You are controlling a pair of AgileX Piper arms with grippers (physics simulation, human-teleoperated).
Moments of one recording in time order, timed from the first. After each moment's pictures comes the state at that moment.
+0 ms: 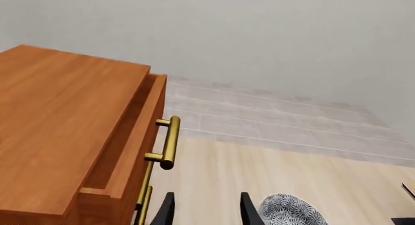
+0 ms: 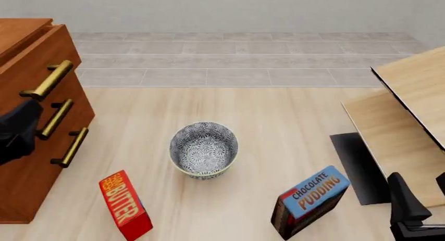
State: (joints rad) left arm -0.02 0.46 -0.46 0.09 -0.18; right arm 0.00 0.01 -0.01 0.00 0.00
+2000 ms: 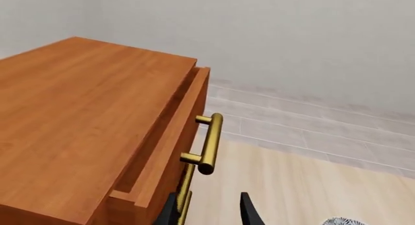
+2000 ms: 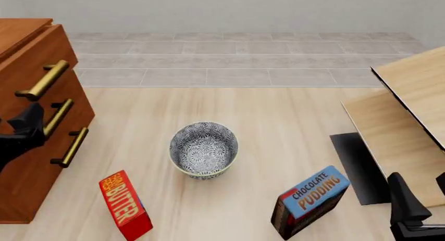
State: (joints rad) left arm 0.17 0.73 -0.32 -0.31 -0.16; right arm 0.00 0.01 -0.01 0.00 0.00
